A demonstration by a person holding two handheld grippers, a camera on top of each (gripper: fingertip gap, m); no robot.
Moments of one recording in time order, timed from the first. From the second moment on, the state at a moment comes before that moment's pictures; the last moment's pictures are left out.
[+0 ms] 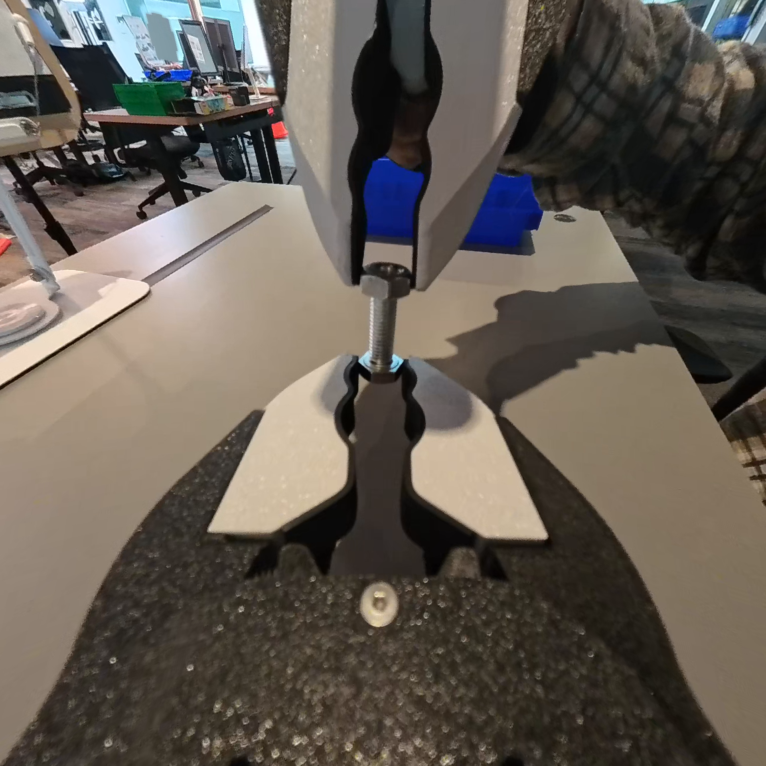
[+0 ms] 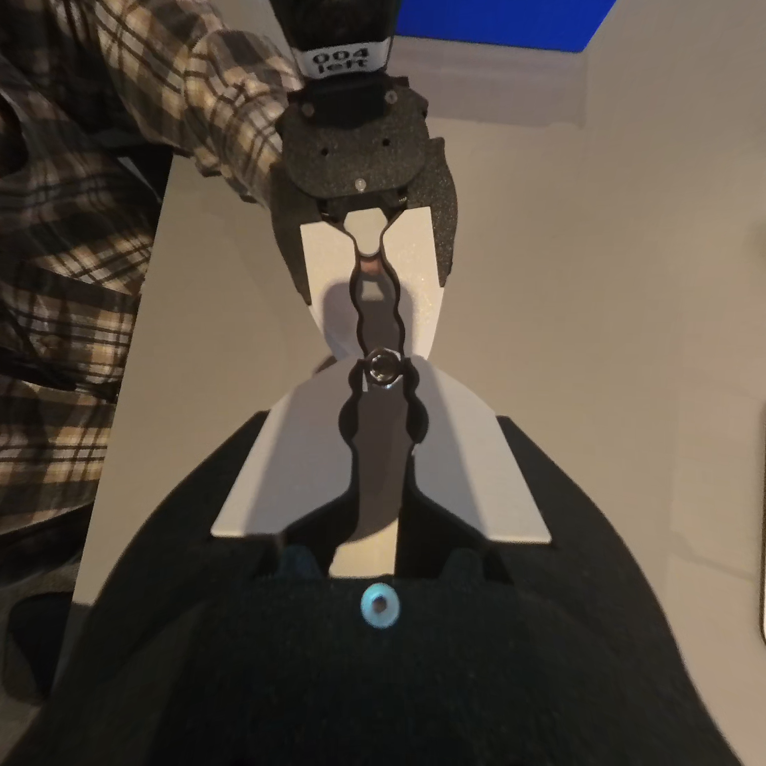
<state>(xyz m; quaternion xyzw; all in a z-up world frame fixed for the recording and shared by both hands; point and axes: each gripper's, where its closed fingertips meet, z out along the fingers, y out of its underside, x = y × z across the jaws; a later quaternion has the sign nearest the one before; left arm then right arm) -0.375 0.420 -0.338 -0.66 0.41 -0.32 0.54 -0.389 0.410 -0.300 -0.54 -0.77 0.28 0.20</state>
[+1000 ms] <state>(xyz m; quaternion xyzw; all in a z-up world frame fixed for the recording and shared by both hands) -0.373 0.417 -0.334 -0.65 0.41 -0.34 0.54 -0.392 0.408 -0.300 -0.53 -0.77 0.28 0.20</state>
